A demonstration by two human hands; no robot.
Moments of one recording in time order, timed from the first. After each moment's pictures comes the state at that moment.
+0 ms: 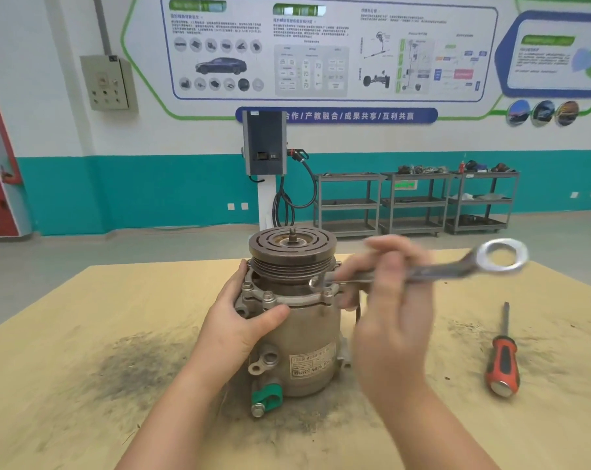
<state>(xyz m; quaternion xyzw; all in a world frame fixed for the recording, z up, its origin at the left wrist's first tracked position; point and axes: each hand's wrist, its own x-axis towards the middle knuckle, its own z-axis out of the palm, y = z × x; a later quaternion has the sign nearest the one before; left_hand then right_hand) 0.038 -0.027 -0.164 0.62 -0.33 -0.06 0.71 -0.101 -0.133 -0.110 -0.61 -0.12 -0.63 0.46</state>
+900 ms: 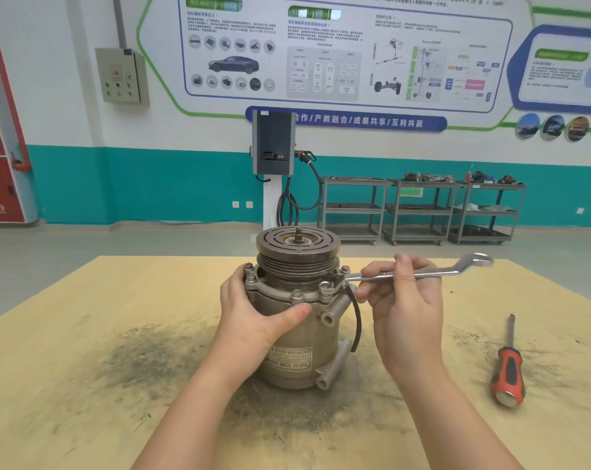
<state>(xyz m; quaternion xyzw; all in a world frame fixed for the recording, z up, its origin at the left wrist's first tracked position) 0.023 -0.025 -0.153 0.73 -0.27 0.02 0.63 -0.087 -0.162 -0.116 -0.49 -0.02 -0.52 0.70</state>
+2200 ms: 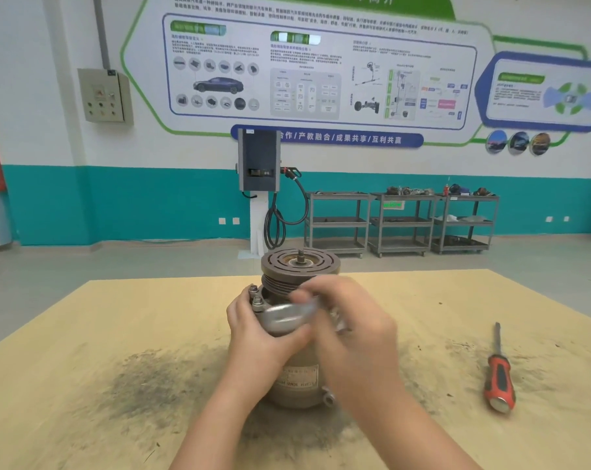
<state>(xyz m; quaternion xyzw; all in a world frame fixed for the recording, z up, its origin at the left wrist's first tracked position) 0.029 -0.033 -0.156 0.69 -0.27 0.01 0.67 -0.085 -0.104 -0.106 -0.75 -0.08 -0.60 0.27</state>
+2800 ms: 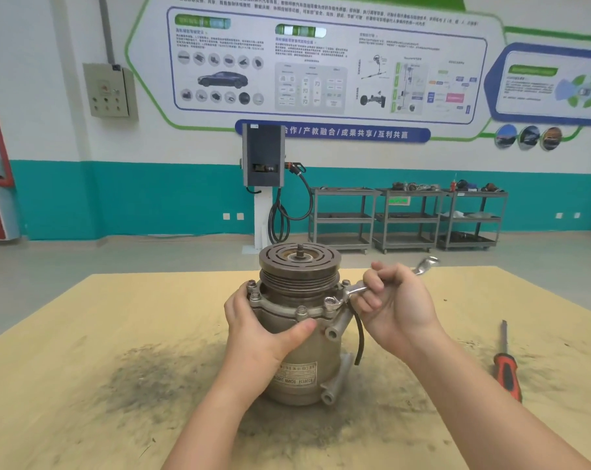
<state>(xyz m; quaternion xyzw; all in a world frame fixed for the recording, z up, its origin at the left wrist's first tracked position) 0.025 -0.031 -0.156 0.72 -0.29 0.03 0.63 -0.070 -0.183 -0.095 -0.35 0.06 -0.30 0.88</state>
